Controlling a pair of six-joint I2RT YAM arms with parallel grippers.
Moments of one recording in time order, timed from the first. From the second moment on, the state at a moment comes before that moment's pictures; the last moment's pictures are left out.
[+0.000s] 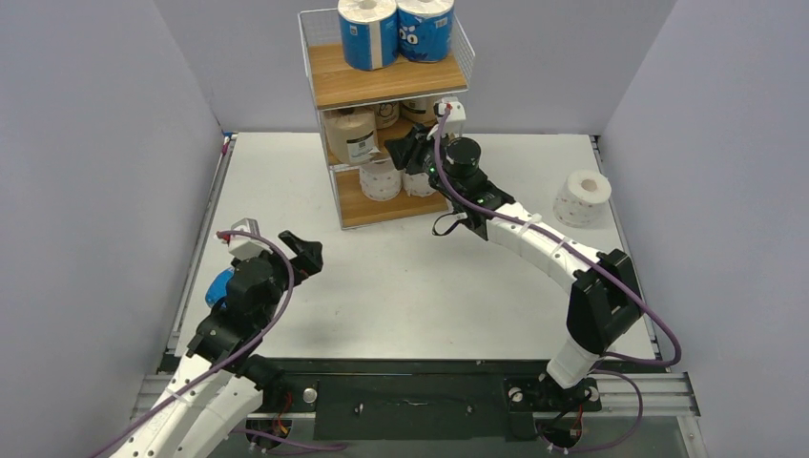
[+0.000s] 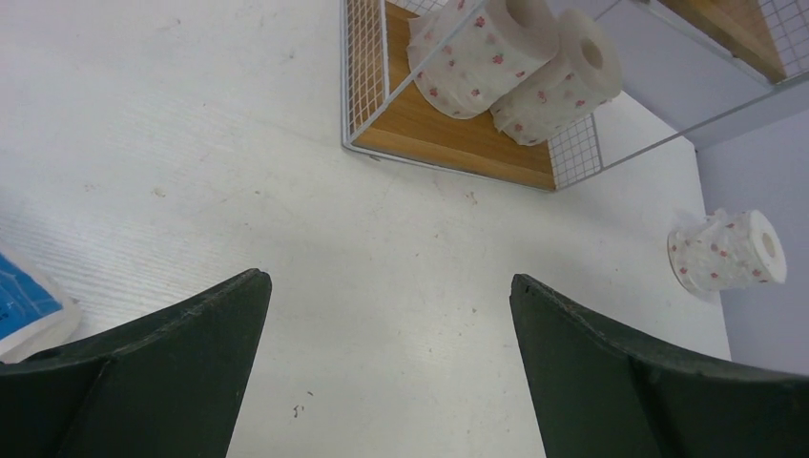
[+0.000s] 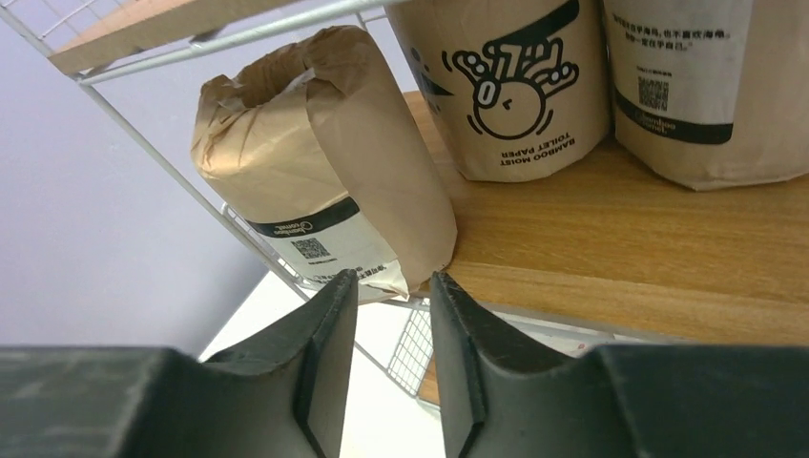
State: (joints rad) left arm -0.50 0.52 0.59 -0.43 -0.42 -0.75; right arm 0.65 1.66 1.36 0.33 0.00 0.41
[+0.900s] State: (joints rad) left arm -0.50 0.44 0.42 -0.16 -0.28 -0.71; right arm 0.64 1.77 1.42 0.36 -0.14 0.50
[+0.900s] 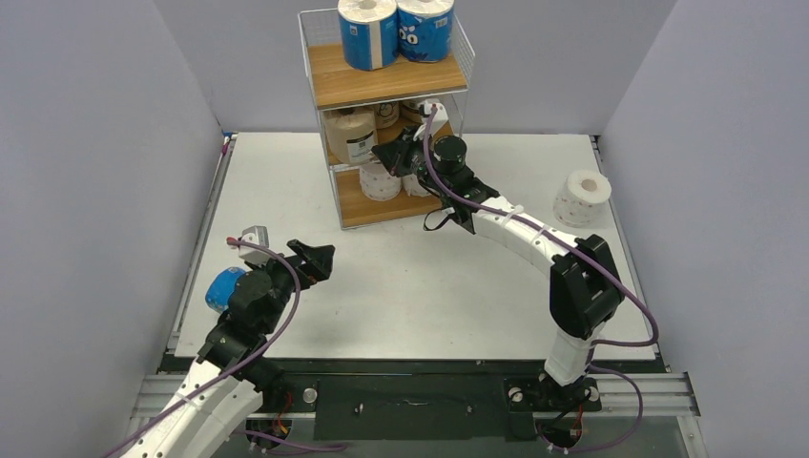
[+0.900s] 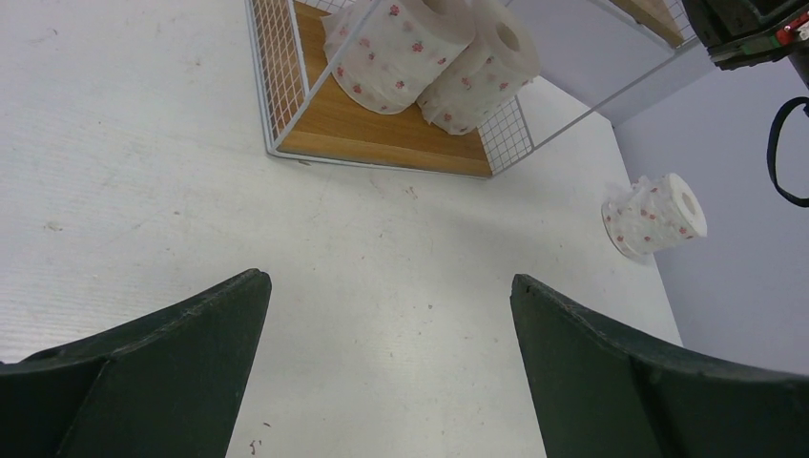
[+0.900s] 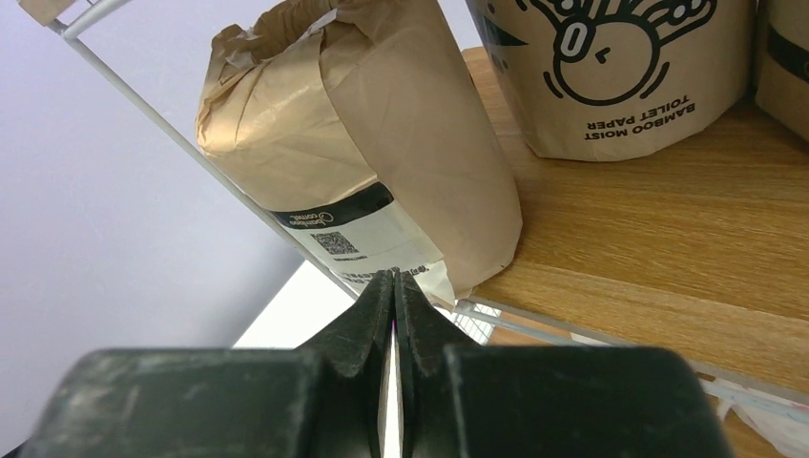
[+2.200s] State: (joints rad) left arm -0.50 0.39 0.42 -0.20 -0.30 -0.72; right arm 0.66 1.90 1.51 0.42 -0.12 0.59
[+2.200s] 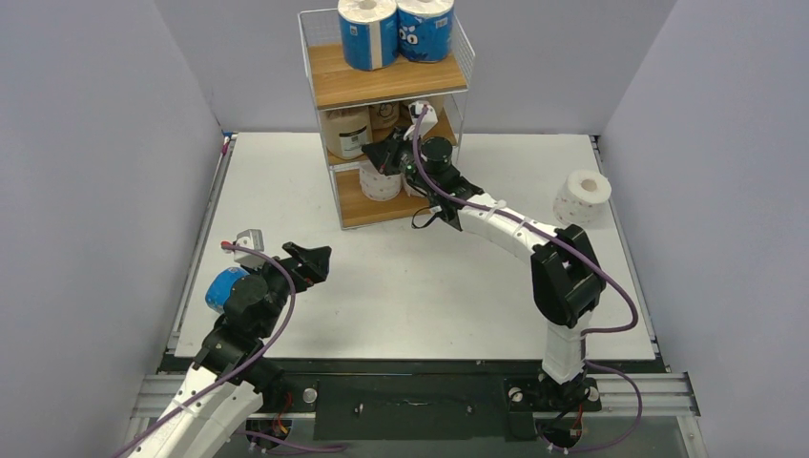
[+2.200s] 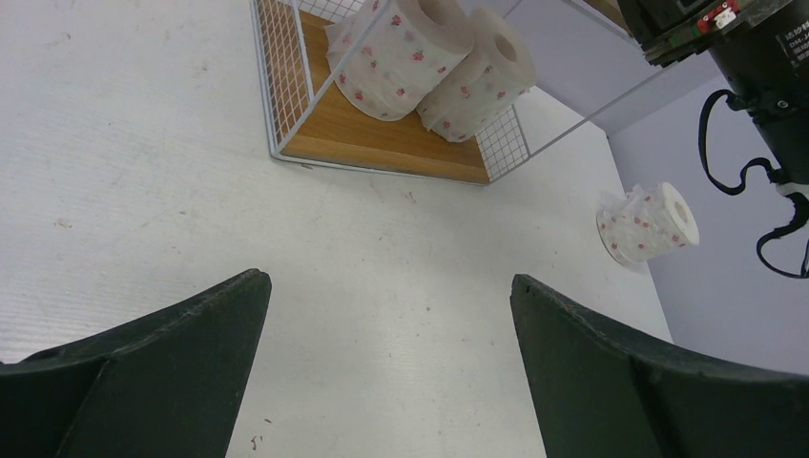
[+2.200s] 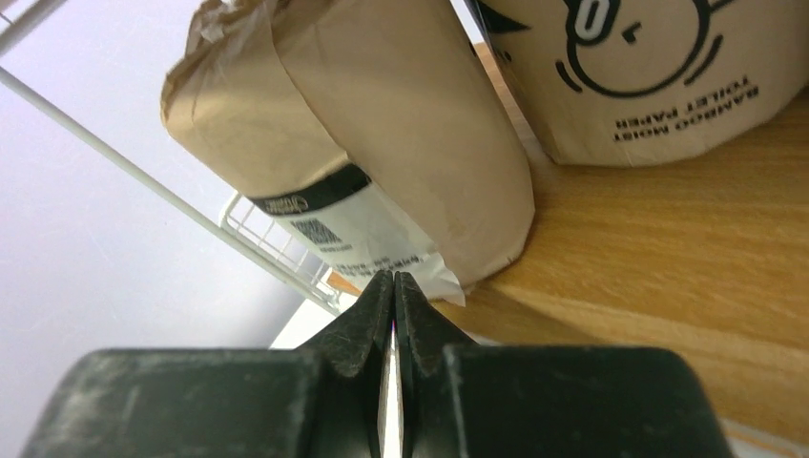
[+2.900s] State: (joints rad) left arm -0.50 0.38 0.41 -0.20 -0.29 -0.72; right arm 0.68 1.86 1.45 0.51 -0.13 0.63
